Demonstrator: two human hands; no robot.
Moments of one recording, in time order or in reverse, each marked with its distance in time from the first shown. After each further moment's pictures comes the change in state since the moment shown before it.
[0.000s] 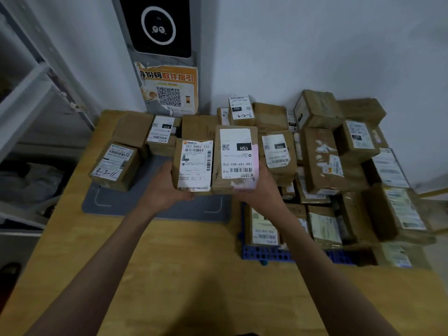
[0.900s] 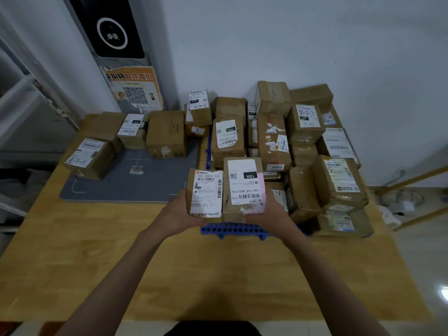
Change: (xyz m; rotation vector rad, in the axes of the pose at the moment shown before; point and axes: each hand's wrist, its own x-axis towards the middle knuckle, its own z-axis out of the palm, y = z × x) left_hand -0.115 0.070 0.171 0.162 -0.181 -0.082; right_hand -0.136 0.166 -0.104 0.259 -0.098 0.073
